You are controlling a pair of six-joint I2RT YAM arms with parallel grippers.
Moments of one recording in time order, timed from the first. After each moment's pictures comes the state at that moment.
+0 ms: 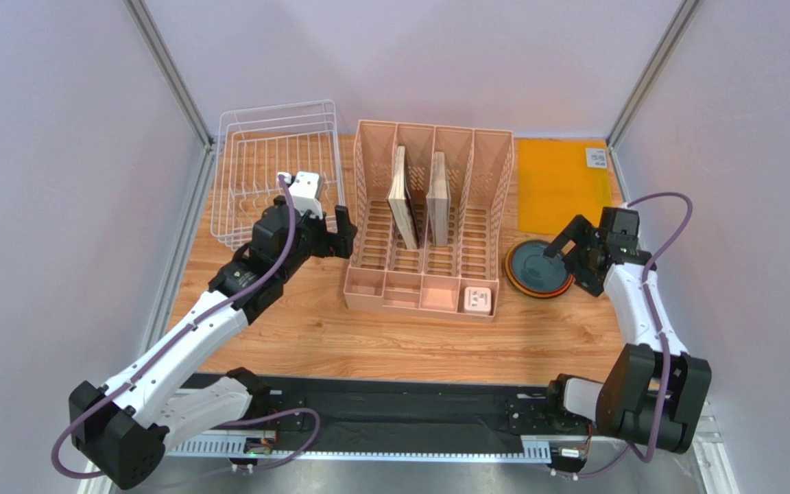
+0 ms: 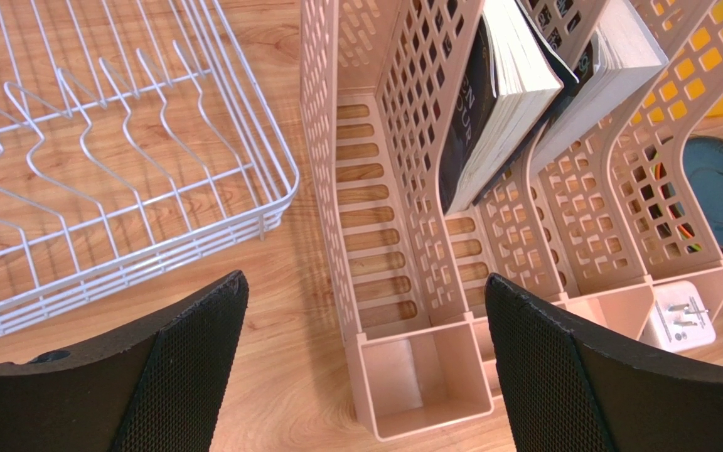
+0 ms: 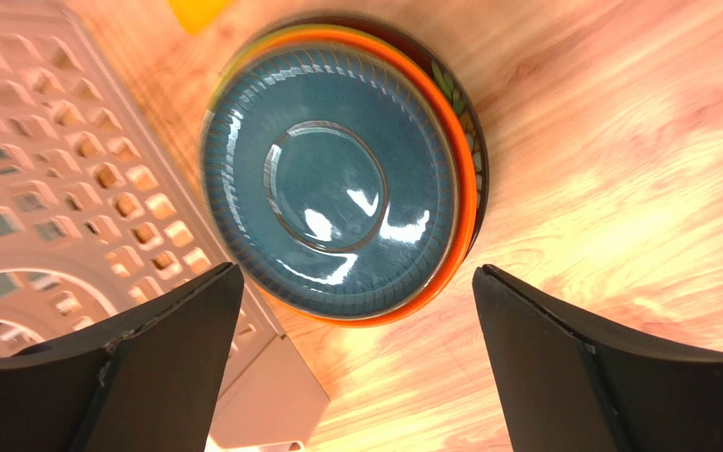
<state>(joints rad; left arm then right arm) -0.56 0.99 0.86 -0.21 -0.18 -0.24 -0.23 1.23 0.82 -0.54 -0.09 0.56</state>
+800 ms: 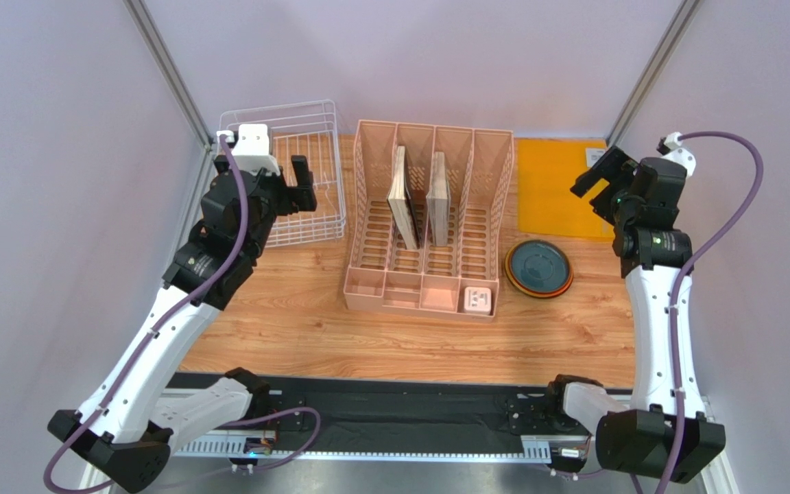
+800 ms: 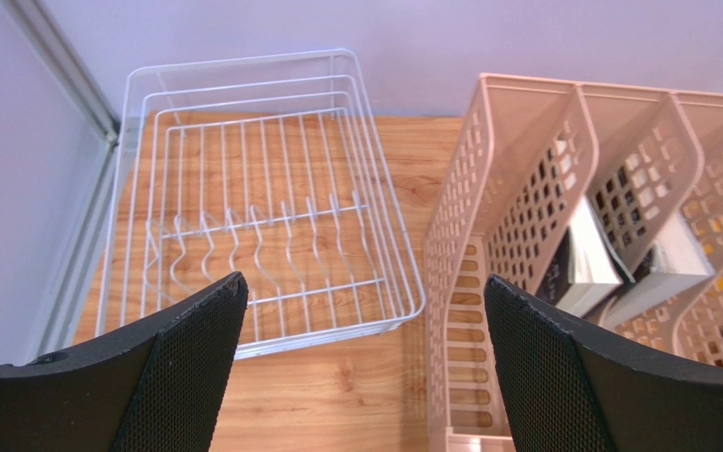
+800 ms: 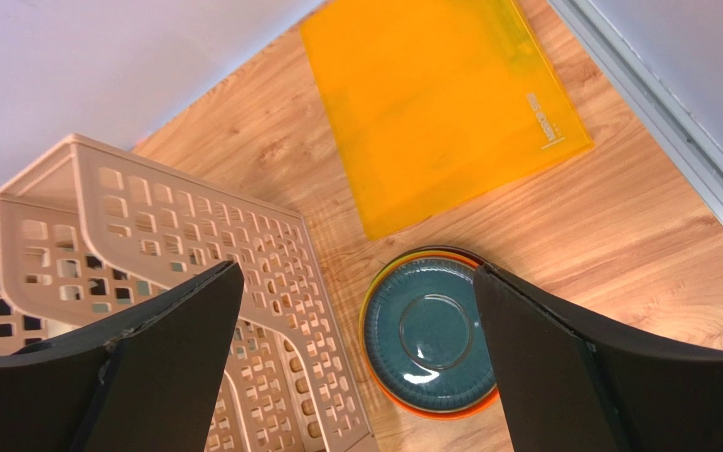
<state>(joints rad) -0.49 0.99 1.21 -0.38 -0.40 -0.14 -0.17 1.07 1.22 -0.56 0.06 0.48</state>
